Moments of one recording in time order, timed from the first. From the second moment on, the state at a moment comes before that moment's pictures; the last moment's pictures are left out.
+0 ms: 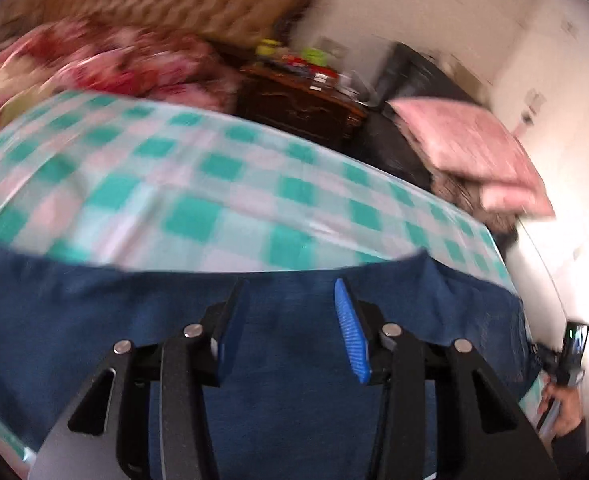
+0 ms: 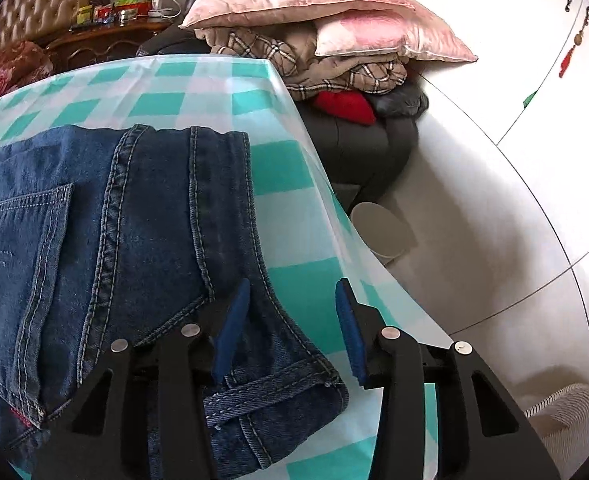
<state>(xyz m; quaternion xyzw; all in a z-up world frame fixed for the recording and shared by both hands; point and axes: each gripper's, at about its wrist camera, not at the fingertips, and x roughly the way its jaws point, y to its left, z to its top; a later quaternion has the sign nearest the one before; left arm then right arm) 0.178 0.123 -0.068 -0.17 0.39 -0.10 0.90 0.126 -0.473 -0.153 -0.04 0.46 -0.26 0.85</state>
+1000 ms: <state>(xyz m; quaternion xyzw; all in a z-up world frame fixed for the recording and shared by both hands) 0.070 0.489 -0.167 -0.49 0.35 0.05 0.79 0.160 -0.038 -0.170 -0.04 0.48 0.15 0.86</state>
